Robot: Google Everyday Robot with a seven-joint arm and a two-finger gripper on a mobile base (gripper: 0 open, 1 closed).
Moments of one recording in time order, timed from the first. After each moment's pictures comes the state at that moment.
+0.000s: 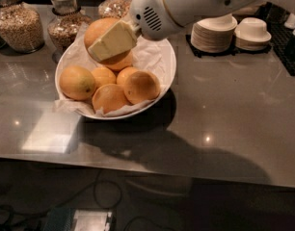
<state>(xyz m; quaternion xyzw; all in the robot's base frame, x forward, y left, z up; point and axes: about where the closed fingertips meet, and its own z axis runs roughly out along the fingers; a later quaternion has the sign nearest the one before) 0.526 0.063 1.019 -0.47 0.75 0.24 0.40</state>
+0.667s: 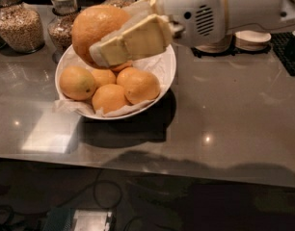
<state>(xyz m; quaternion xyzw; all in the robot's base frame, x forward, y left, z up) 0.430 0.048 1.077 -0.54 0.60 0.41 0.43</state>
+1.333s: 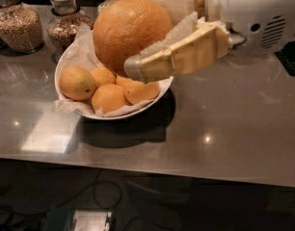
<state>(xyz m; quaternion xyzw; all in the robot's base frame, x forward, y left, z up) 0.376 0.005 1.104 -0.58 0.52 0.39 0.49</state>
